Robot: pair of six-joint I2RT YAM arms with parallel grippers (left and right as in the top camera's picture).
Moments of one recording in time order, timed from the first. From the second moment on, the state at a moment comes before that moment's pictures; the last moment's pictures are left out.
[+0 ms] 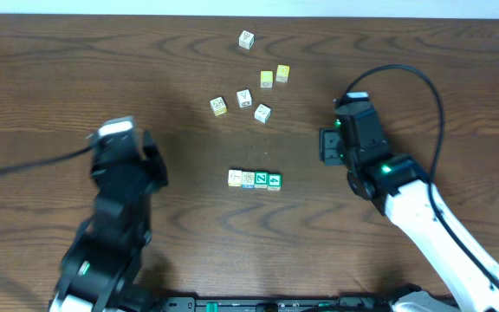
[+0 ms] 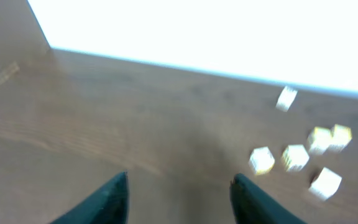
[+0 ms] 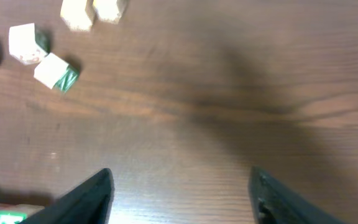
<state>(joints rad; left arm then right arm) -0.36 0.69 0.73 -0.41 -0.50 -0.26 0.40 1.32 0.94 -0.47 0.27 0.27</state>
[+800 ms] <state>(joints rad) -0.35 0.16 0.74 -0.42 -0.60 -0.25 0.40 1.09 0.94 -0.52 0.70 0.27</state>
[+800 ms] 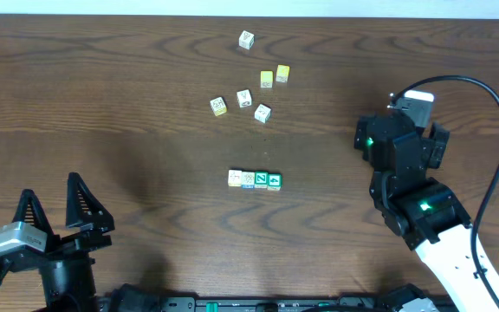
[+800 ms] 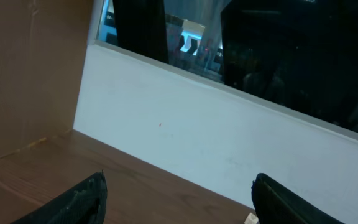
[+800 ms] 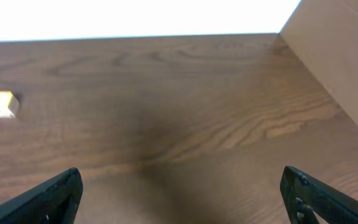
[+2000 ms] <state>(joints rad) -0.35 0.16 0.75 -0.44 -0.82 -0.25 0.40 1.10 0.94 -0.55 0.68 0.27</state>
